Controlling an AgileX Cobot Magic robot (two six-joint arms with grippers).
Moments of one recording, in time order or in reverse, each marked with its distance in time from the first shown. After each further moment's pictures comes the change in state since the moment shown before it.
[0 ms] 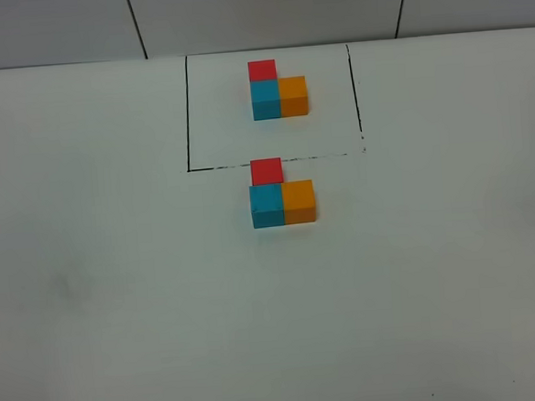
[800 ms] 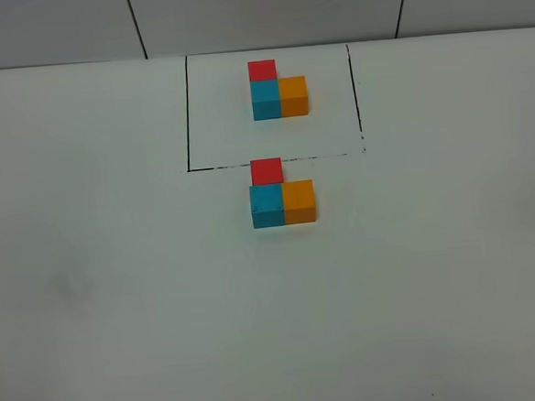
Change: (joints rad) left arm 0.000 0.000 0.000 0.000 0.000 0.000; right arm 0.000 0.000 0.000 -0.001 0.000 0.001
